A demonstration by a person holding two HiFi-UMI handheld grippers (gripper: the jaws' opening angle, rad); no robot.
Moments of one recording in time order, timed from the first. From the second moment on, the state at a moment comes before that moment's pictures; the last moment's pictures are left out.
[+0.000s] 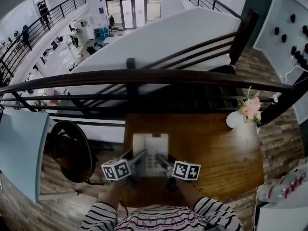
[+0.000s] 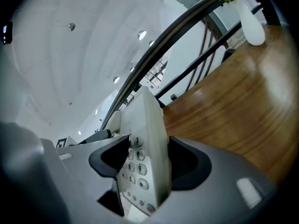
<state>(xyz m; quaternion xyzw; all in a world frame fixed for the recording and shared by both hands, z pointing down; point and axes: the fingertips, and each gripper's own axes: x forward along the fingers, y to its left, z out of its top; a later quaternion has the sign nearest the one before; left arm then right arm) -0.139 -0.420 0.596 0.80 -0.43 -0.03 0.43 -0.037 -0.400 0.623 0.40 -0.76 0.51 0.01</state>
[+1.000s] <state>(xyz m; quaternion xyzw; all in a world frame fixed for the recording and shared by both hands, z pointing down) -0.121 -0.628 0.719 0.78 -0.42 -0.01 0.46 -0.018 -0.604 0.742 0.42 -0.73 0.54 0.03</state>
